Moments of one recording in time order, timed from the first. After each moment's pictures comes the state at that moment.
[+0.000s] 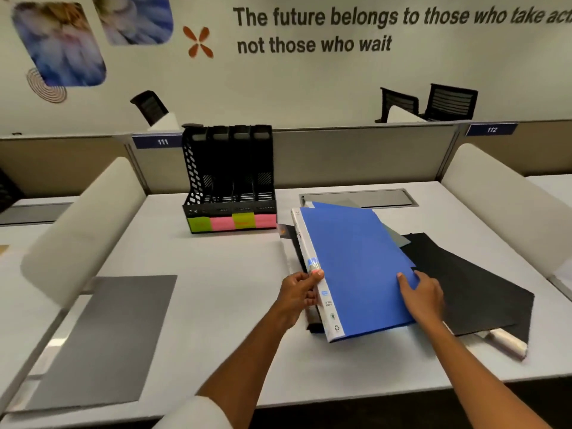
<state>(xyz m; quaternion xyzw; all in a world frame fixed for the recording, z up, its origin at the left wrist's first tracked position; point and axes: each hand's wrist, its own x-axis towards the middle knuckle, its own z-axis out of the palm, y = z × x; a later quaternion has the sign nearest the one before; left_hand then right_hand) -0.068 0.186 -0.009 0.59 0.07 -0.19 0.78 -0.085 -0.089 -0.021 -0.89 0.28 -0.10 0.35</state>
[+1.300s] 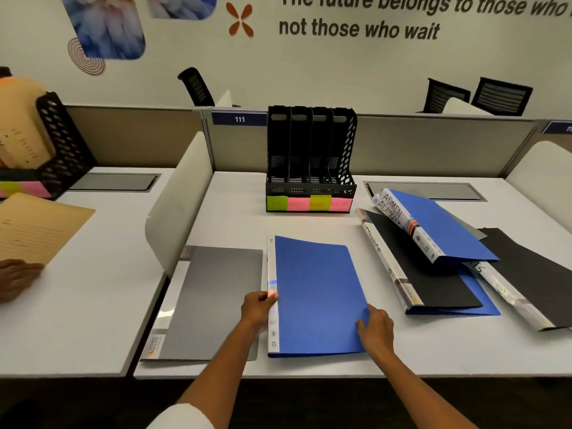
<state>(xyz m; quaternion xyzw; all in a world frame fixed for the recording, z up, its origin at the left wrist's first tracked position) -0.129 0.507 -0.077 0.71 0.23 -0.11 0.65 -0.154 0.245 -0.101 -0.93 0.19 0.04 0.32</state>
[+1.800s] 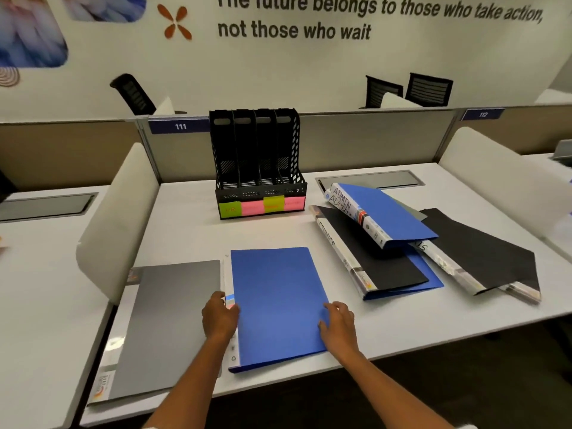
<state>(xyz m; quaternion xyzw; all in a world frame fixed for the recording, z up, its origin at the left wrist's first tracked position) -0.120 0.489 -0.072 0.86 0.21 -0.01 0.46 -0.171 0.239 -0.106 -0.94 0.15 0.02 0.31</state>
